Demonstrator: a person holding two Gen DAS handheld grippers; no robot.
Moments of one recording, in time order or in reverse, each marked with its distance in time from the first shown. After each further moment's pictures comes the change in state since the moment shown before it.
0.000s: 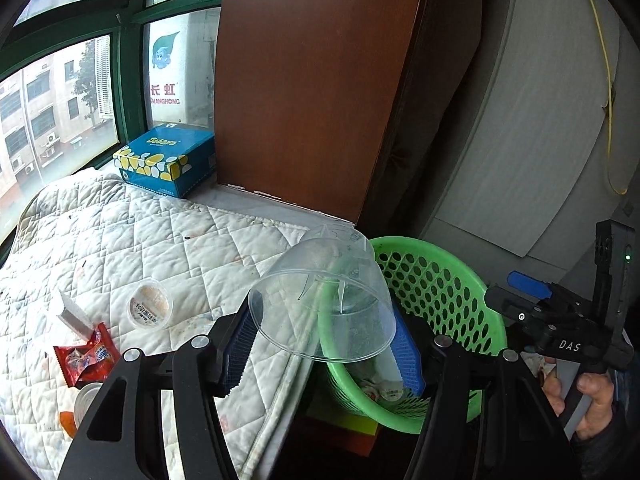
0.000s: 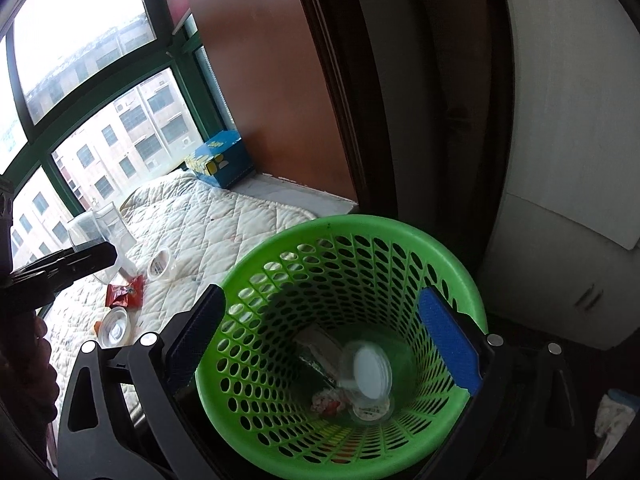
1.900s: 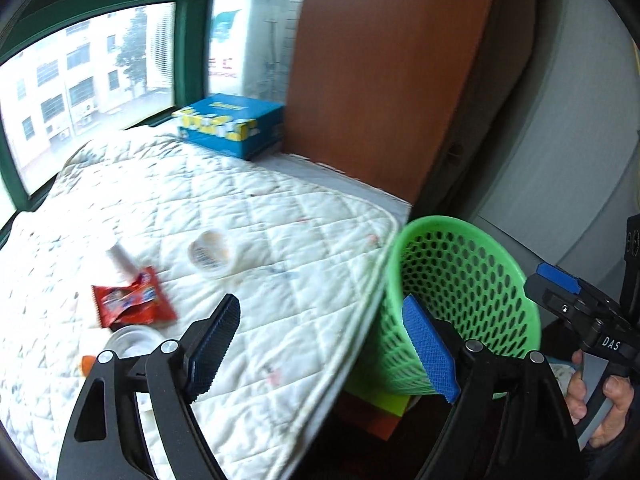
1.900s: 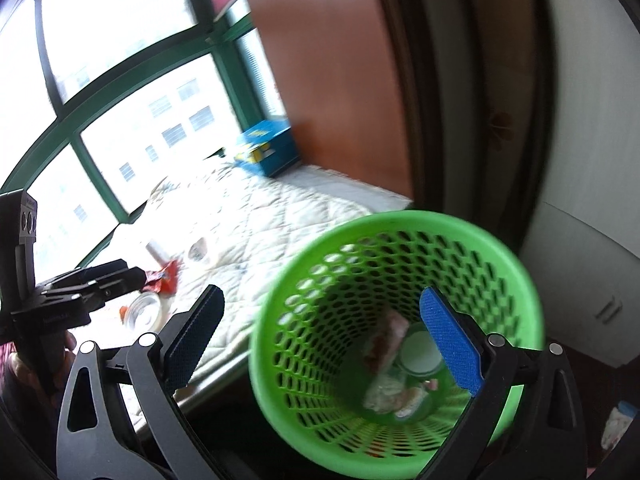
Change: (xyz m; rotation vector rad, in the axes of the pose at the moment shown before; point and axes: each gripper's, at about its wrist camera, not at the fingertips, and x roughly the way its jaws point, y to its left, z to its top) left arm -0.029 0.056 -0.046 -0.142 0.023 0.138; right arm 0.004 0.058 -0.005 -0.084 0.022 0.101
